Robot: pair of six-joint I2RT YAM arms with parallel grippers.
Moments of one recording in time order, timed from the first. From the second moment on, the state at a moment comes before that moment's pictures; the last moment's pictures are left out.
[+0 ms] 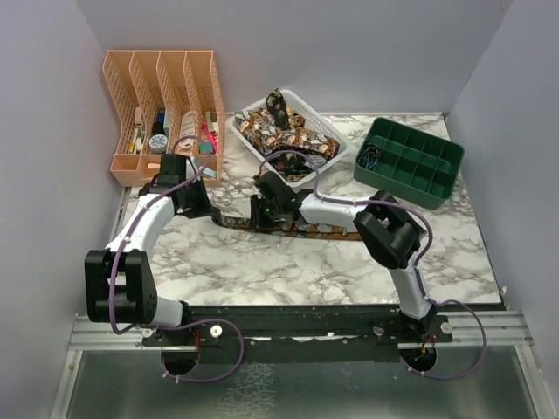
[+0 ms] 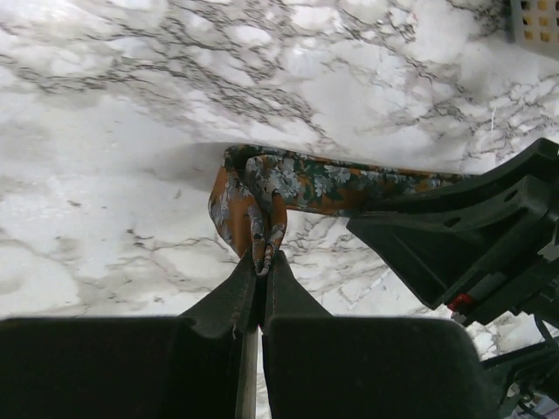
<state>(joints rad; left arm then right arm) -0.01 1.40 0.96 -0.57 0.31 -0.32 0.88 2.13 1.48 -0.17 -0.14 0.60</state>
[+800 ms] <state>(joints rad) -0.34 1.53 0.99 -0.46 0.20 -0.48 0.79 1.82 1.21 -0.11 -0.01 0.68</state>
